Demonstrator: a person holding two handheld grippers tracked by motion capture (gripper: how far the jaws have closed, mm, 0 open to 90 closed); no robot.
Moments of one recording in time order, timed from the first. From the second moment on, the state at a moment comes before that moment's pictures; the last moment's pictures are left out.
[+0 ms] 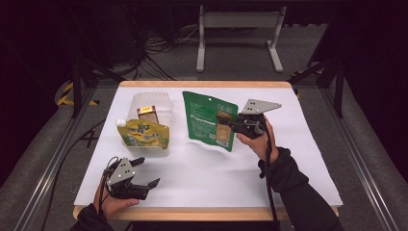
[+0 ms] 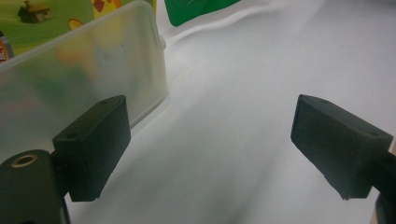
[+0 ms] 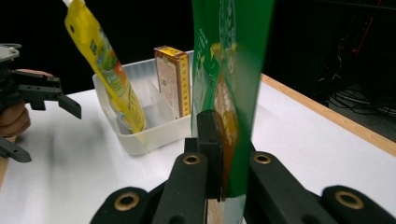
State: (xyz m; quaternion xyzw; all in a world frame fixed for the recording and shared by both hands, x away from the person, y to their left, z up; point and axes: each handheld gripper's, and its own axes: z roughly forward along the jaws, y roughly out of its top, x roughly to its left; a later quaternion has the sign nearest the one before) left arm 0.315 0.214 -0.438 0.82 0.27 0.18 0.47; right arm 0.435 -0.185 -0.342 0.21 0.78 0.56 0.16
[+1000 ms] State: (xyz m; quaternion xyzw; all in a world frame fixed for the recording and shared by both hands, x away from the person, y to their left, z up) left arm 0.300 0.218 -0.443 0.82 0.28 0.17 0.47; right arm 0.512 -0.109 -0.312 0.21 0.76 0.59 0.17
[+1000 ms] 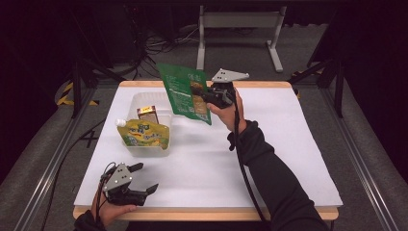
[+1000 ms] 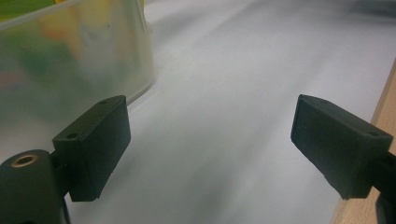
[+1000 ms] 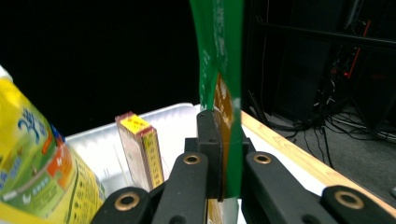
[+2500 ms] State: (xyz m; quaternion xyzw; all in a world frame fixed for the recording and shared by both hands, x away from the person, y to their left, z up) left arm 0.296 0.222 -0.442 0.81 0.27 0.16 0.49; right arm 0.560 0.009 -0.334 0.22 0.73 0.64 0.11
